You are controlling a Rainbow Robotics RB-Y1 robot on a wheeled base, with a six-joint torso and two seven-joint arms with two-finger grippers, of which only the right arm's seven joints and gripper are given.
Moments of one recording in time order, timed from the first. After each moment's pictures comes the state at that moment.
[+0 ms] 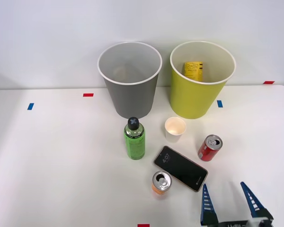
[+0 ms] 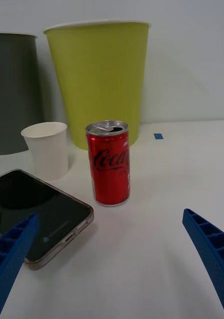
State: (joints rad) arm 0.69 -0.35 0.43 -1.76 -0.45 -0.68 1.85
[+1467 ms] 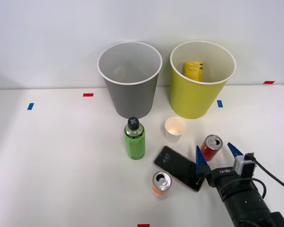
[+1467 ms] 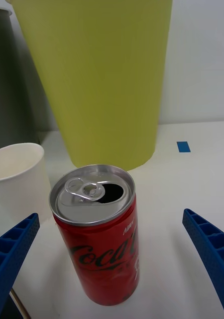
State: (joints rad) arm 0.41 -0.34 0.30 -1.81 -0.58 -0.23 1.84
